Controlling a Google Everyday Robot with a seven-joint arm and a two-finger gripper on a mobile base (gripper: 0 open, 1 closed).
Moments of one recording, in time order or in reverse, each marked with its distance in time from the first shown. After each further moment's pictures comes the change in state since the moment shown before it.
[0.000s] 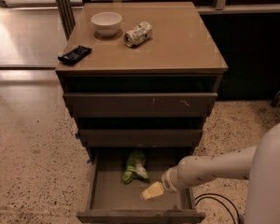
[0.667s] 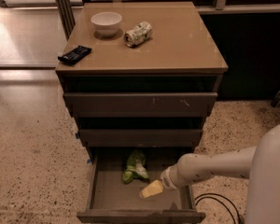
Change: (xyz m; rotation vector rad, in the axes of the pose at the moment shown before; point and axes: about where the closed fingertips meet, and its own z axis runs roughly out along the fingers) arm -0.006 -0.006 0.014 -0.034 -0.002 0.003
